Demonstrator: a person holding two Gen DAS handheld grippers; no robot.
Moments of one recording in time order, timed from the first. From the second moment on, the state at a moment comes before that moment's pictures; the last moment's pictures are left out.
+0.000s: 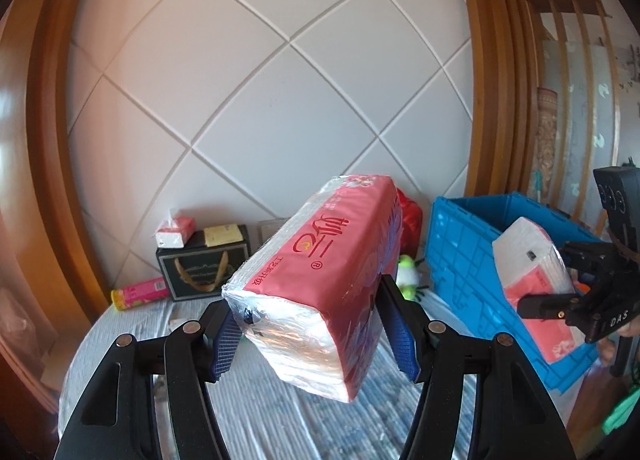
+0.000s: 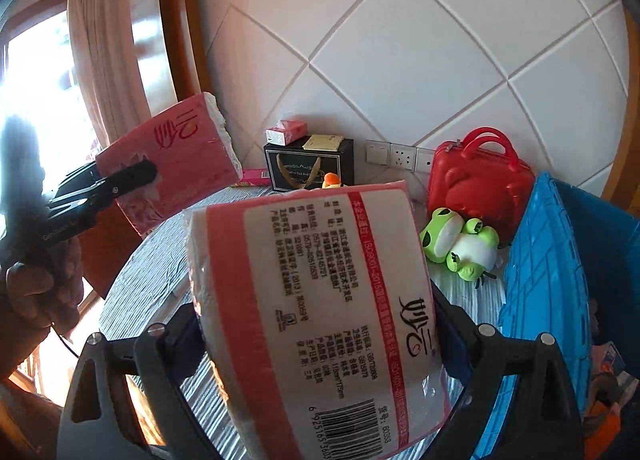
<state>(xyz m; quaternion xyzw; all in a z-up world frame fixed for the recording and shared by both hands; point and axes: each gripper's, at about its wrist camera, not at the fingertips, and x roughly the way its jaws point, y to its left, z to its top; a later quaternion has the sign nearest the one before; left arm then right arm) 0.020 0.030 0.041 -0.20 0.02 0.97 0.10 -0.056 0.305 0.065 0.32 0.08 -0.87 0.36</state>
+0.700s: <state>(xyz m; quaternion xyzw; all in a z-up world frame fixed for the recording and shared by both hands) -0.010 0.241 0.081 -0.18 0.06 0.96 0.19 -0.084 0.496 0.103 0.29 0.03 -0.91 0.30</state>
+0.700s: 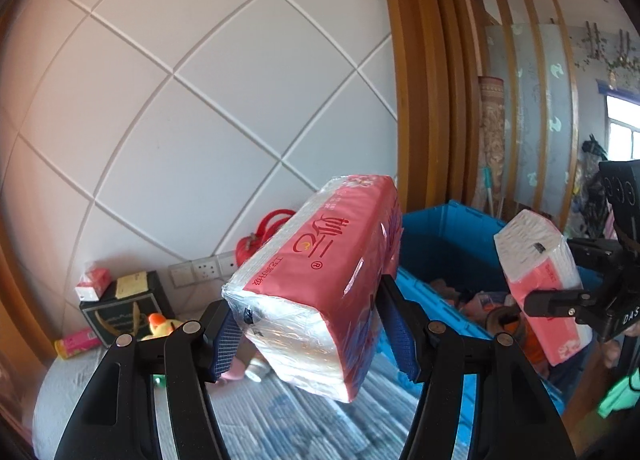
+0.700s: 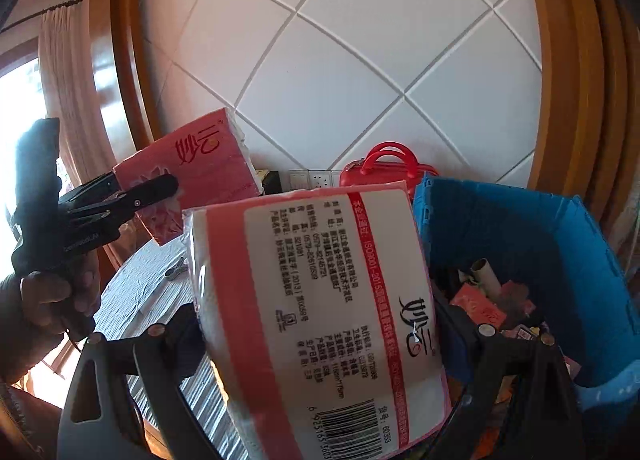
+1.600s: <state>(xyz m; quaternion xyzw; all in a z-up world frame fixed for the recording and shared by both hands) -0.049 0.483 0.097 -0.18 0.11 0.92 0.32 -0.102 0.679 0.074 0.33 0.01 -0.93 0.16</state>
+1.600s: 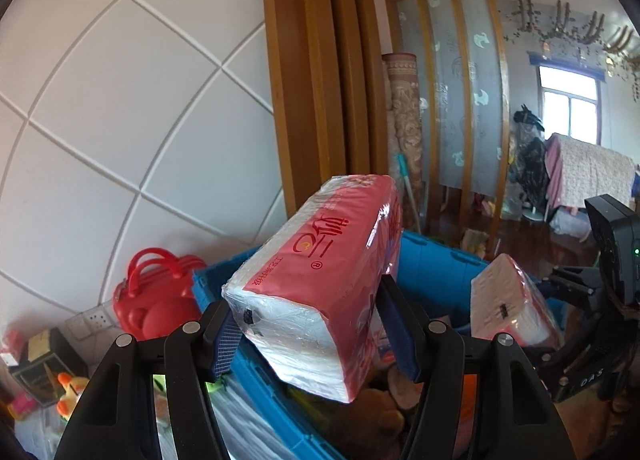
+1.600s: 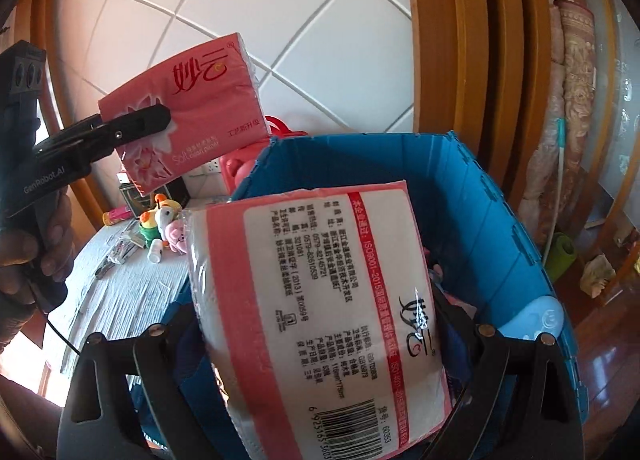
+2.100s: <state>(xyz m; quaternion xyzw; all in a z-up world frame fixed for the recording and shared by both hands) -0.070 0.538 0.090 -0.19 0.13 0.91 0.34 -0.116 0.729 0.052 0.36 -0.01 -0.93 0.09</state>
